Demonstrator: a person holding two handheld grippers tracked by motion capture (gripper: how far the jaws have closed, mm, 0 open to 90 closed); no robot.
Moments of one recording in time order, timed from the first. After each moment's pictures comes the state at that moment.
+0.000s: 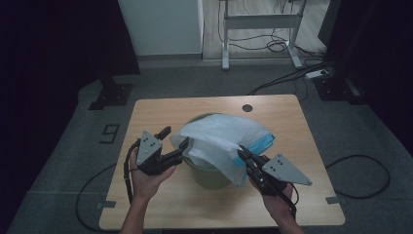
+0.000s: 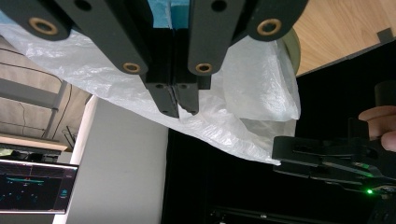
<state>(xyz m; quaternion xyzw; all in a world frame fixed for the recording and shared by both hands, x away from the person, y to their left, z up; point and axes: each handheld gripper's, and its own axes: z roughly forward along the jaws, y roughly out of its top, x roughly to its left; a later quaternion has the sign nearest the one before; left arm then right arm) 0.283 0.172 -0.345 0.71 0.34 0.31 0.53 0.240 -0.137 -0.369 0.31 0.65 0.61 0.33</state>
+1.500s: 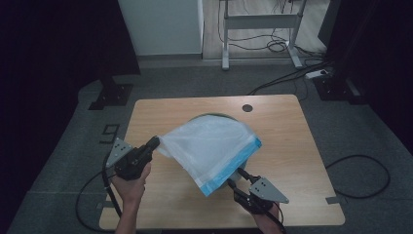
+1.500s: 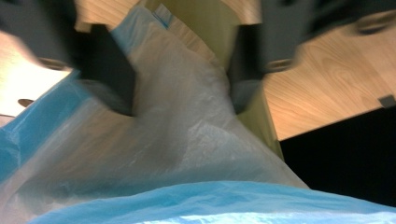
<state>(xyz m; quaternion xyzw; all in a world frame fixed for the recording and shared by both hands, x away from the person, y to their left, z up) 0.280 0.235 -0.373 0.65 0.44 0.26 0.56 0.233 -0.123 -0.475 0.35 0.69 0.56 0.30</state>
